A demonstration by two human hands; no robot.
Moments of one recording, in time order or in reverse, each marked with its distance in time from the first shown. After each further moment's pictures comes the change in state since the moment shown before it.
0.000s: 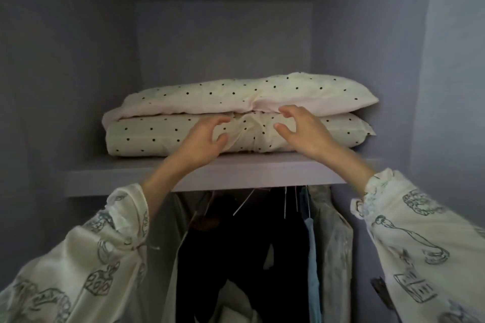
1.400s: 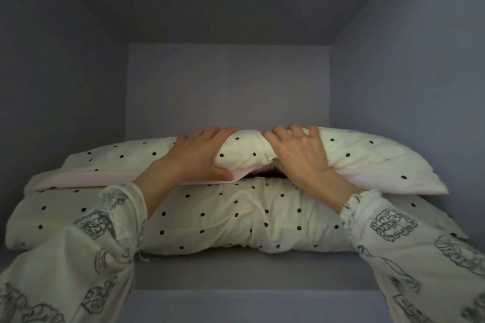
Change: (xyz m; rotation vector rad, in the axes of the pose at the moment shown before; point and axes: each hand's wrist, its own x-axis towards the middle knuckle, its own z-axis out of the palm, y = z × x) left_hand 0.203 -0.071 0.032 0.639 -0.021 0.127; right_hand 0.197 0.076 0.052 -0.849 0.237 -0.344
